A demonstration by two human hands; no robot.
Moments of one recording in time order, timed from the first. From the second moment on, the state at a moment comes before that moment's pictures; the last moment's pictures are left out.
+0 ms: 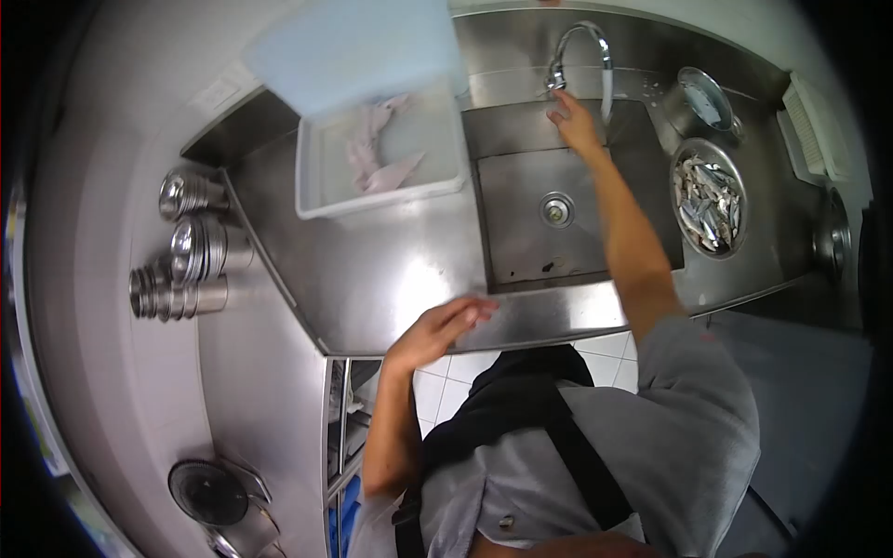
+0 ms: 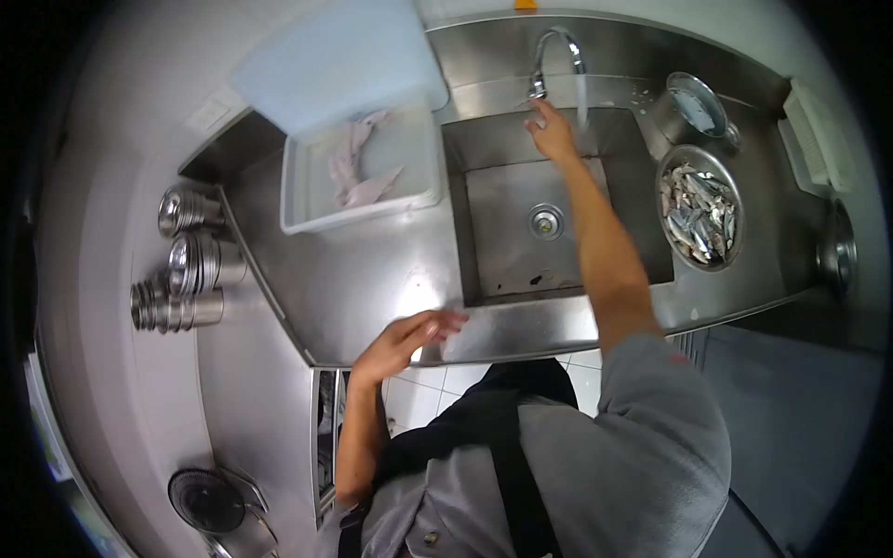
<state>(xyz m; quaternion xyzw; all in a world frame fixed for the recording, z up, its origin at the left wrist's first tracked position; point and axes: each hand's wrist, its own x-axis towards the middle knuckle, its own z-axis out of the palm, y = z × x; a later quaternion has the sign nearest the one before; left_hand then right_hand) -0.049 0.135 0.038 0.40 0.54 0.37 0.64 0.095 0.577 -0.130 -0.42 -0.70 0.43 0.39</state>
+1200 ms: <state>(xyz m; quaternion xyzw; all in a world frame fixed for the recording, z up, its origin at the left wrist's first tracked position) -0.007 0.516 -0.077 0.45 0.63 0.48 0.42 0.290 0.396 -0.097 -0.57 -0.35 0.68 0.31</state>
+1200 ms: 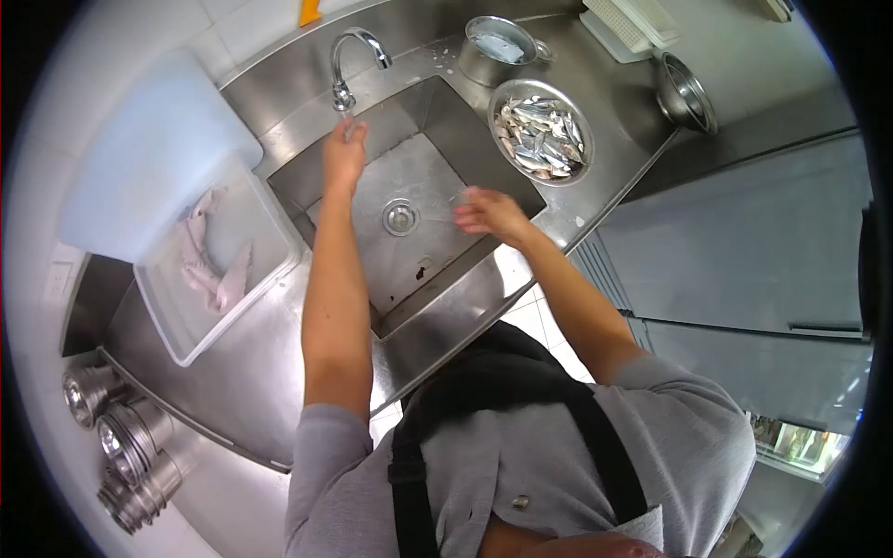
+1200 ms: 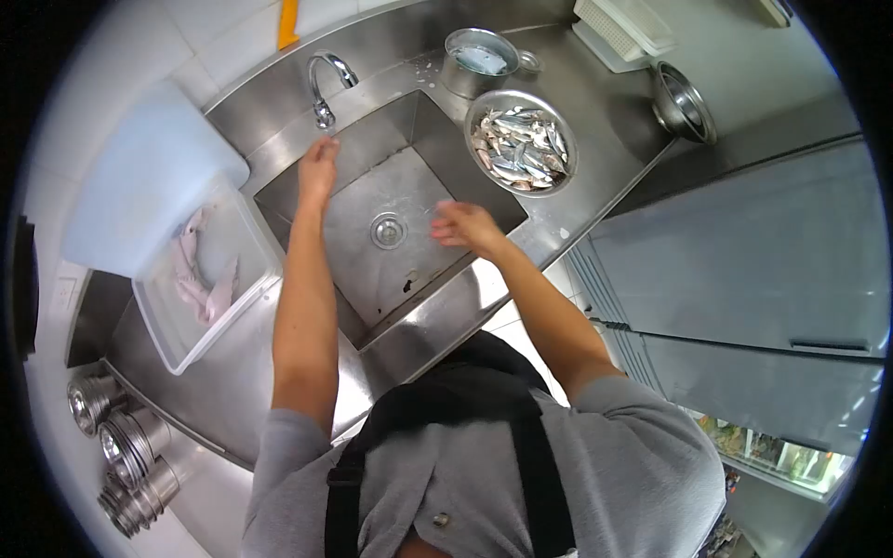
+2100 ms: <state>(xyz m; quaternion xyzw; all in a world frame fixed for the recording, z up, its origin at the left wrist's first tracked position) 0.213 0.267 -0.031 0.22 0.76 0.61 0.03 0.386 0.443 -0.013 -0.37 -0.57 0.71 0.21</state>
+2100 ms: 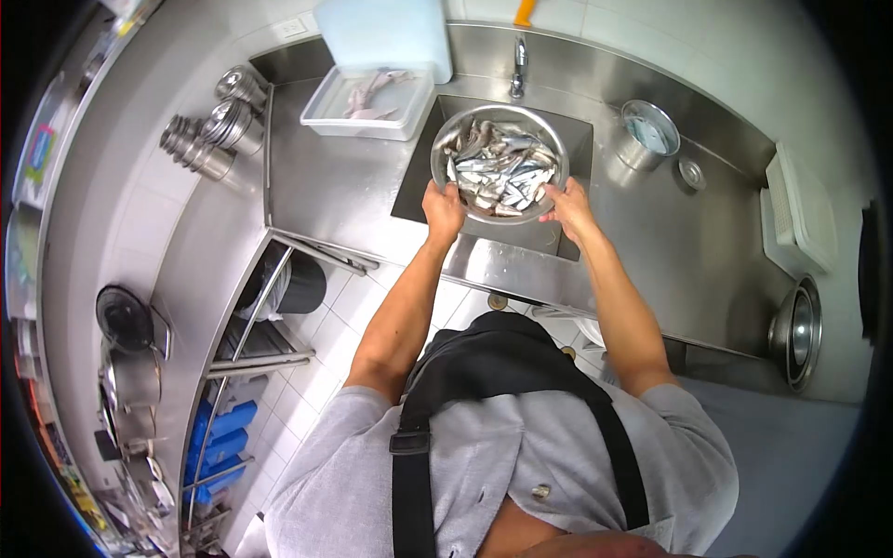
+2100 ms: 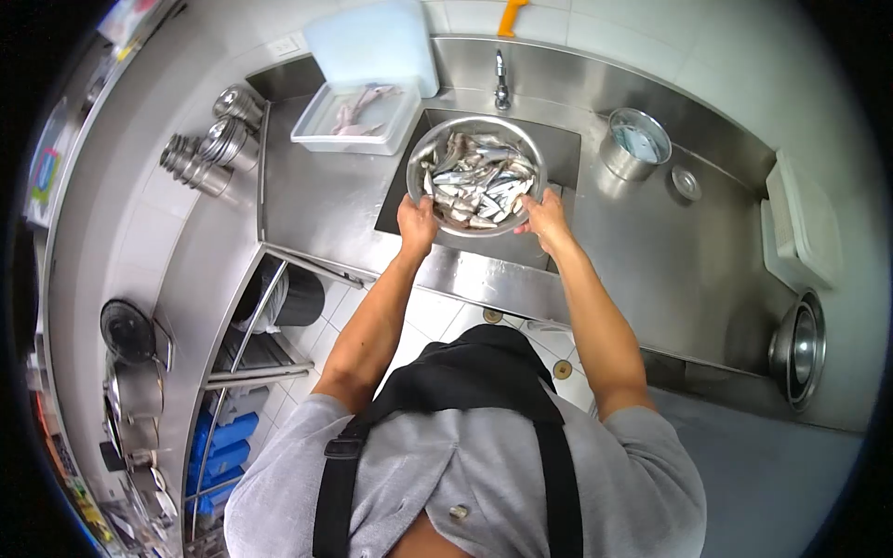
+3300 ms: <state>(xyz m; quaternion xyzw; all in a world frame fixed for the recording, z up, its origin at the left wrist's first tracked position) 0.119 0.254 -0.080 0.22 0.75 0.62 0.05 0.332 0.432 0.004 -0.32 -0.62 0.68 0.23</state>
